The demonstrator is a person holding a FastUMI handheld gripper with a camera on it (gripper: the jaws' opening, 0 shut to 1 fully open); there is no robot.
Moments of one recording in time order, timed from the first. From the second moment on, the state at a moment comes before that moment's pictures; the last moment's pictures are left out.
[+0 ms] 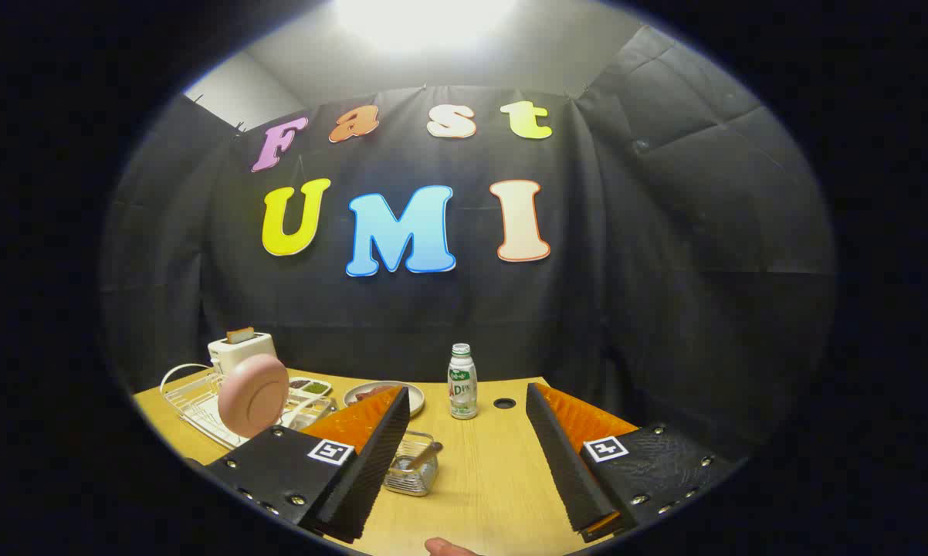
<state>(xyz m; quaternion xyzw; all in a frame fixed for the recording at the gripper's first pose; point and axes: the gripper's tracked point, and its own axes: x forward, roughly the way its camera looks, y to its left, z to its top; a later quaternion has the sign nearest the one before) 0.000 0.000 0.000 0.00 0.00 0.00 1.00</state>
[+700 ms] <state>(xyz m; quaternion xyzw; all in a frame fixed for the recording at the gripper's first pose) 0.009 0.084 0.050 0.00 0.00 0.03 1.00</state>
